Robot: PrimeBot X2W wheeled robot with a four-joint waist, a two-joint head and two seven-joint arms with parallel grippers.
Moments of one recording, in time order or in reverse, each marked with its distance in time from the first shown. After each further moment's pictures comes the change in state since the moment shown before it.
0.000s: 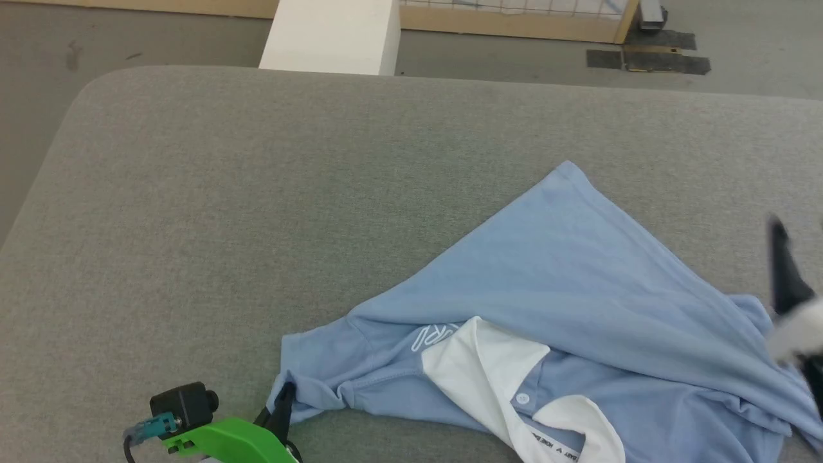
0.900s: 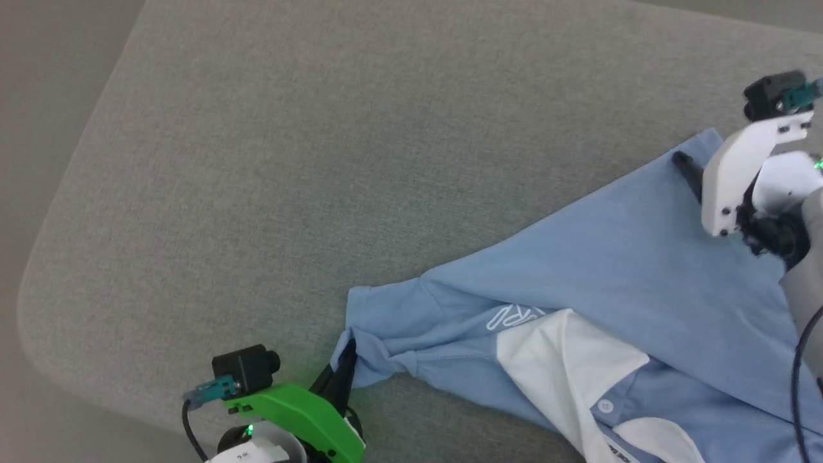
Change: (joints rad) left arm -0.128 -0.080 -0.096 0.086 -0.002 -0.065 -0.063; right arm -0.630 -0.157 0.453 0.639 0.089 0.000 0.363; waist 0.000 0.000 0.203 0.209
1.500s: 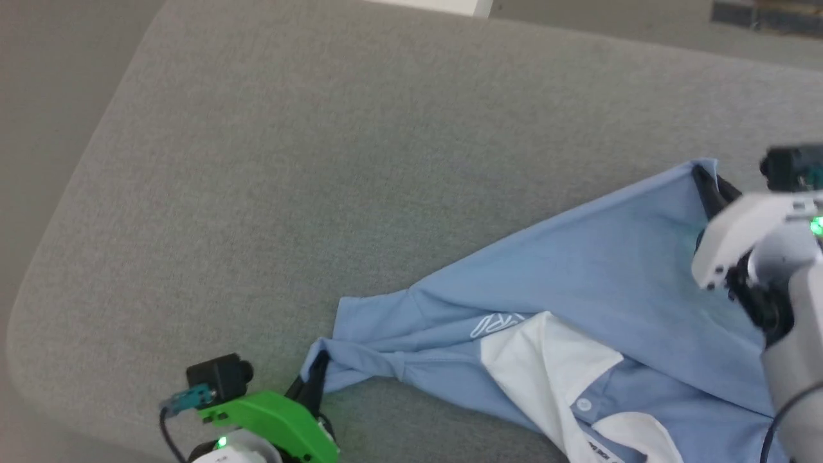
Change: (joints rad) left arm 0.018 0.041 0.025 0.001 0.000 0.020 0.001; right arm 0.238 0.085 -0.166 -0.179 -0.049 0.000 -0.312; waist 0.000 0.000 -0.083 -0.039
